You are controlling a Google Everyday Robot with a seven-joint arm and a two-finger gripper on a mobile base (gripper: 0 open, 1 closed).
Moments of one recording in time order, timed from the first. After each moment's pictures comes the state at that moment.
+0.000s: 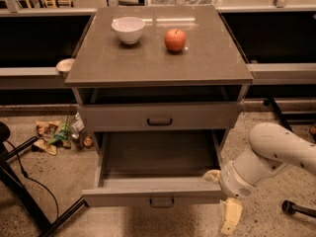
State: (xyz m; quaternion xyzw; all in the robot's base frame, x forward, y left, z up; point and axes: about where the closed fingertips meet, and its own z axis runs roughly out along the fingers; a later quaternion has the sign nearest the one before) arm 0.366 -0.159 0.590 -0.65 0.70 0.27 0.10
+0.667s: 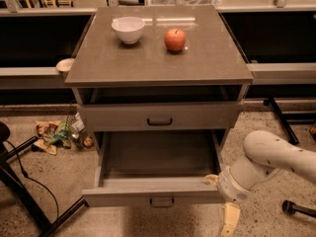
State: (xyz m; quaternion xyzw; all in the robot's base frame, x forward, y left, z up) arm 0.368 -0.166 0.552 -0.67 0.69 0.26 0.09
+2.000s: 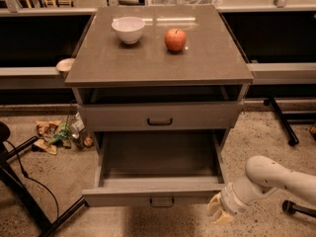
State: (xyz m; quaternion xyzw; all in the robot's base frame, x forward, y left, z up) arm 0.383 -0.203 0.427 -0.69 0.66 0.26 0.13
